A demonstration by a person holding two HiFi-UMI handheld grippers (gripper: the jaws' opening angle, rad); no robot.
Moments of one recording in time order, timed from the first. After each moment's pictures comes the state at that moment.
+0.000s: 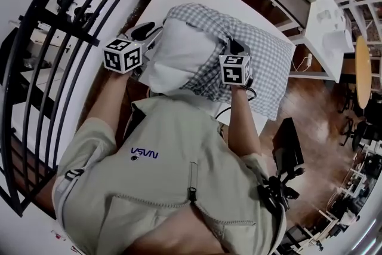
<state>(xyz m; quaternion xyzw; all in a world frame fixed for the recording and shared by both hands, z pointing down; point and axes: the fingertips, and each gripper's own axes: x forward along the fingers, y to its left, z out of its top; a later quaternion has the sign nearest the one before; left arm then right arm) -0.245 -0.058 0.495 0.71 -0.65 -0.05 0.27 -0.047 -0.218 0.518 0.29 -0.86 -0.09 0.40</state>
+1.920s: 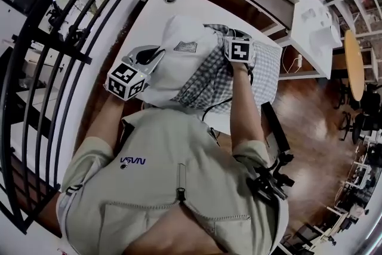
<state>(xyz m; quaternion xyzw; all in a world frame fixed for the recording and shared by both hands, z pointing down) -0.173 -0.065 0.466 0.79 -0.59 0.05 0.16 -0.043 -0.314 0.499 0.35 -0.85 0.02 0.39</state>
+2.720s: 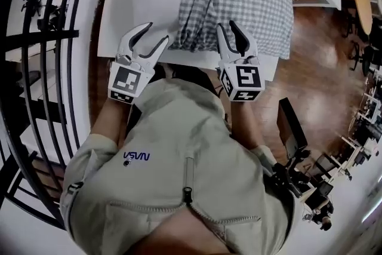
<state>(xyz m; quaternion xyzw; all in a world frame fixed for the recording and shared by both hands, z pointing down) -0.120 0.002 0.487 0.82 -0.54 0.13 0.12 0.005 -0.089 0.450 0.35 -0.91 0.04 0.24</state>
